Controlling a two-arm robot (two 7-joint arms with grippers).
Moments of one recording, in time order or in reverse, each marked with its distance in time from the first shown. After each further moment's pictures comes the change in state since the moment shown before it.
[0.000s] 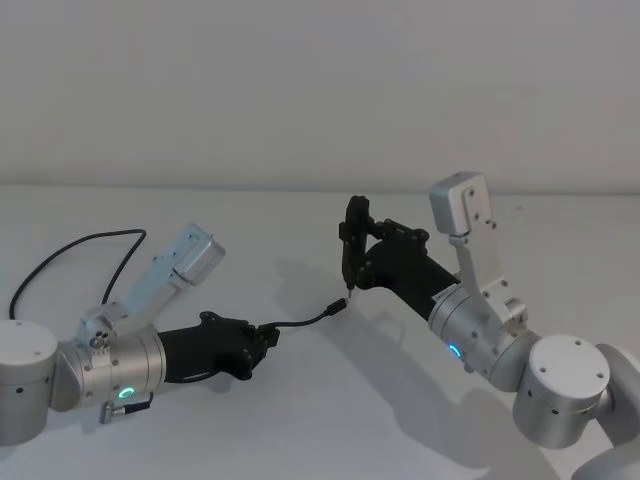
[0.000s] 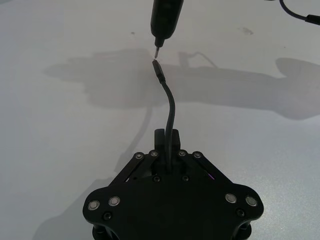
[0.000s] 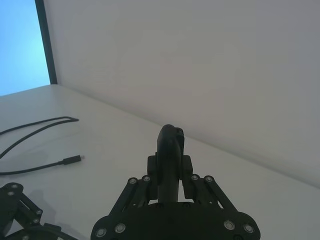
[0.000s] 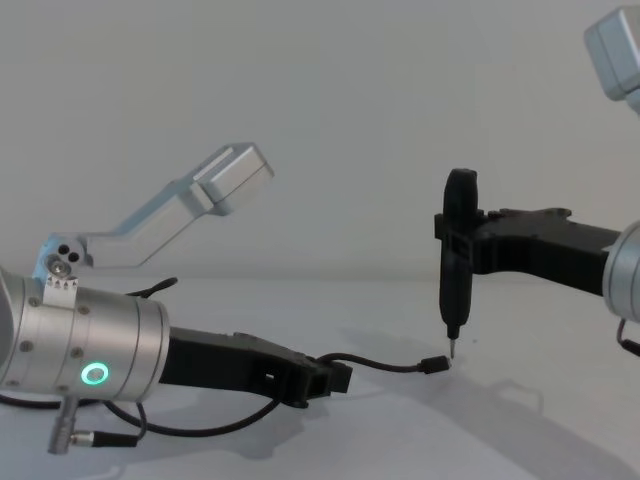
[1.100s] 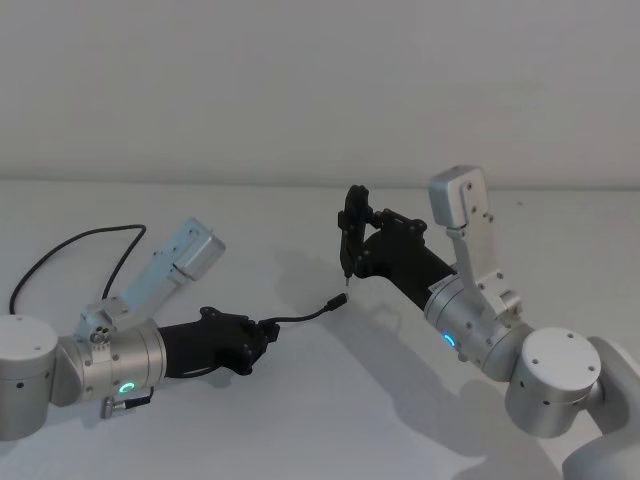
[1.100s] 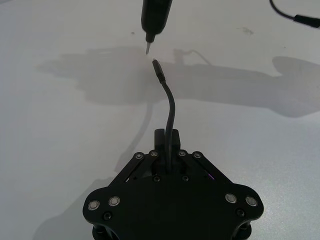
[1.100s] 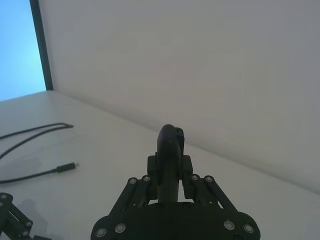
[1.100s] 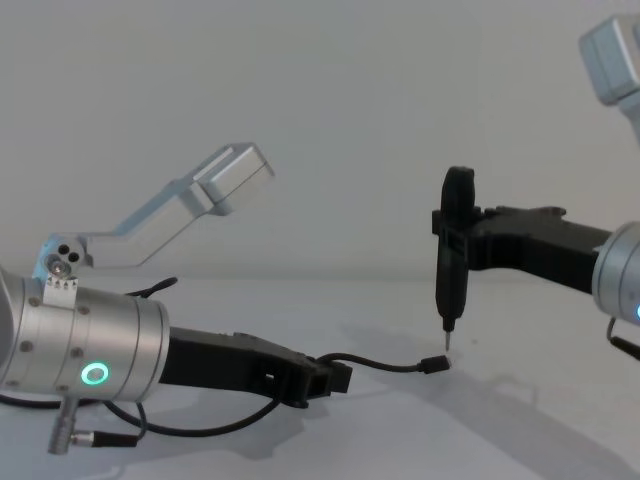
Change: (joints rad) left arm 0.000 0.000 0.000 0.000 0.000 0.000 0.000; right arm 0.024 -0.018 -0.001 0.050 -0.001 -0.047 -0.008
